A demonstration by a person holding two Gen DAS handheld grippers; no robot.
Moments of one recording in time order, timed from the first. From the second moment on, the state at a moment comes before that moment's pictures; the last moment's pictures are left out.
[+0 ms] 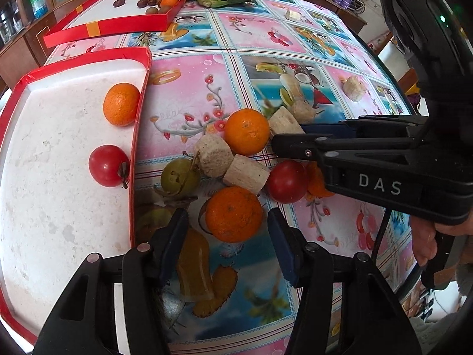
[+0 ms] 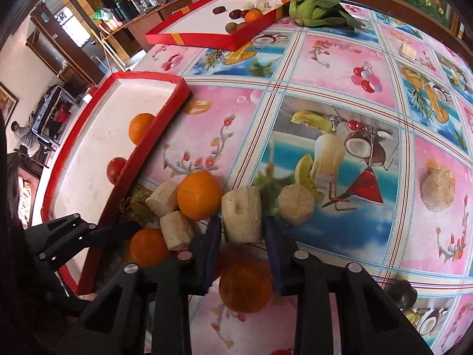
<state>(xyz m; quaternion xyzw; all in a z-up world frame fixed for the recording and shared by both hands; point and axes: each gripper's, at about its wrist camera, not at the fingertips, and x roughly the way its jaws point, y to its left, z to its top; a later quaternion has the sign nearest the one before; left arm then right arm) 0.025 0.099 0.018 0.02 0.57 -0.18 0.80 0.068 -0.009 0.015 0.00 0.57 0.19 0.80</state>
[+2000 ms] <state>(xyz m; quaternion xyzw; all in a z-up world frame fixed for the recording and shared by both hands) 0.030 0.231 0.060 -0.10 0.53 -0.10 0.83 0.042 0.046 0.084 0.03 0.51 0.25 0.82</state>
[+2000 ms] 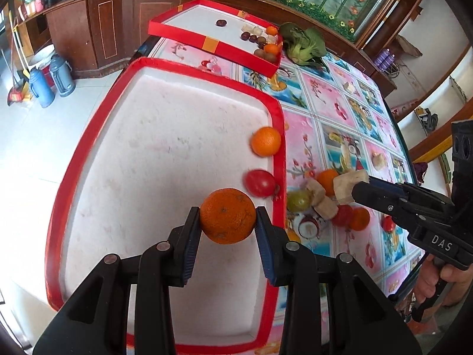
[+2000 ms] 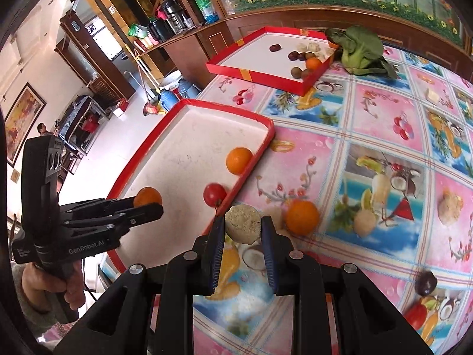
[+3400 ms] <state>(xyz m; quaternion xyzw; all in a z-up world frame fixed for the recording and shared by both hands) 0.123 0.233 0.025 -0.10 0.55 -0.10 0.82 0.168 0.106 0.032 0.06 0.55 0.20 0.81</state>
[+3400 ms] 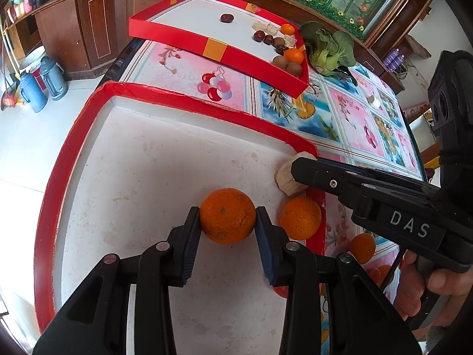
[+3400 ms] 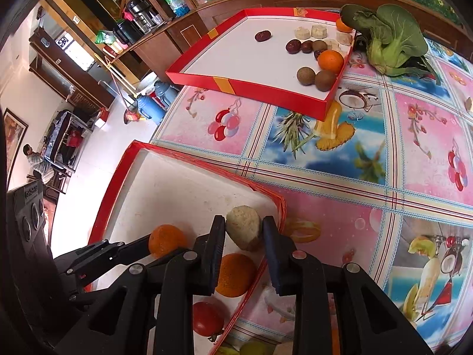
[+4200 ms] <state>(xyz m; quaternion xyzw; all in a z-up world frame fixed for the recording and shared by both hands) 0.079 0.233 0.044 -0.12 0.54 -0.10 0.83 0.116 0.009 0.071 0.12 0.52 0.16 0.83</state>
